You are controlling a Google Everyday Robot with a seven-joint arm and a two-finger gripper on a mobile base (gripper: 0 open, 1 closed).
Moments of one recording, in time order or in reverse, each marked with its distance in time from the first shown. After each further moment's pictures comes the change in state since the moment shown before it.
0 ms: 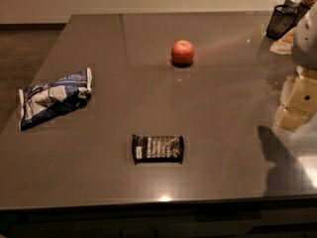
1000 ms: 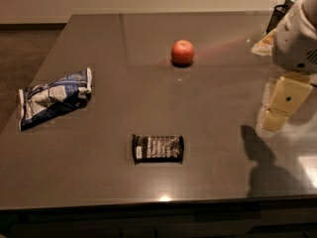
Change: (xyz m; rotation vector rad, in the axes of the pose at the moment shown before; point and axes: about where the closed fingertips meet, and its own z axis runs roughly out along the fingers) arm -0.029 0.009 0.007 -0.027 -0.036 -0.055
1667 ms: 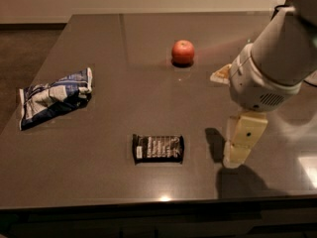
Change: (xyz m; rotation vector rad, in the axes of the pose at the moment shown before) arm -0.045 0.044 0.056 -0.058 -0.072 -0.172
